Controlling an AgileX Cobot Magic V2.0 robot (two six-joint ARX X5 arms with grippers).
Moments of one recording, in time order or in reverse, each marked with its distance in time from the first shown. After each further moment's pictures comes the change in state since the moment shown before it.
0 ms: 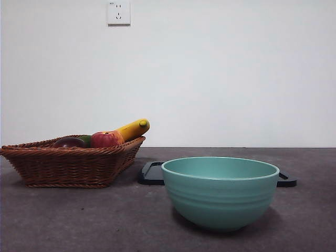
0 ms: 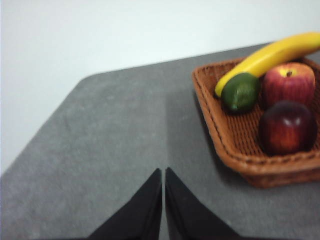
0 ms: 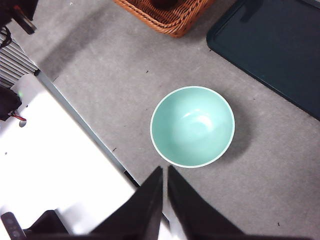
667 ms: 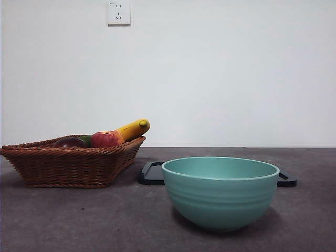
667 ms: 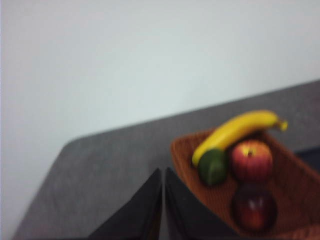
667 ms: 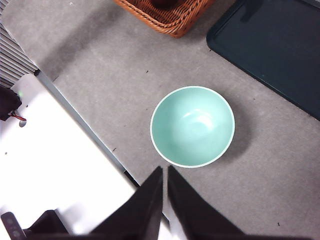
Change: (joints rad) left arm -0.012 0.206 0.293 0.025 0.123 0.024; right arm 0.000 0.000 0.000 0.000 0.000 0.000
